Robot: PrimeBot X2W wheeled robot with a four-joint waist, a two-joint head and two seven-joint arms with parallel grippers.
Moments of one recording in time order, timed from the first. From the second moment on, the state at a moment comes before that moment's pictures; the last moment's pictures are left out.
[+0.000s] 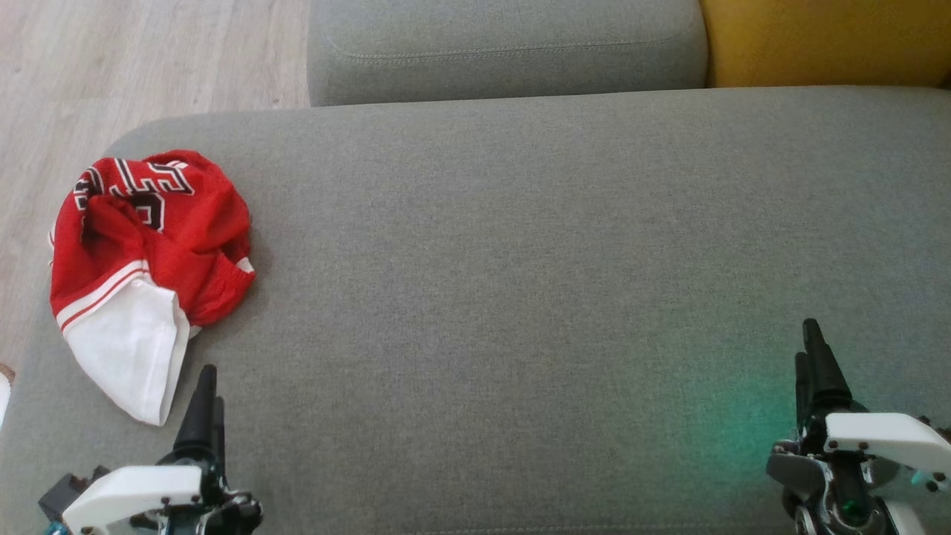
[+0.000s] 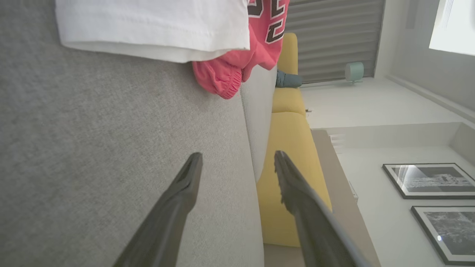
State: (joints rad) left arm 0.01 0.02 0.08 0.36 -1.43 -0.12 0.05; right arm -0.06 -0.05 -0.07 0.36 1.45 0.12 0.05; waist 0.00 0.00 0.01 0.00
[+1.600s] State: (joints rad) left arm -0.03 0.02 0.02 0.33 -0.79 -0.02 -0.08; right arm -0.13 -0.04 -0.01 0.39 0.81 0.12 -0.08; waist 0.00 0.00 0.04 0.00
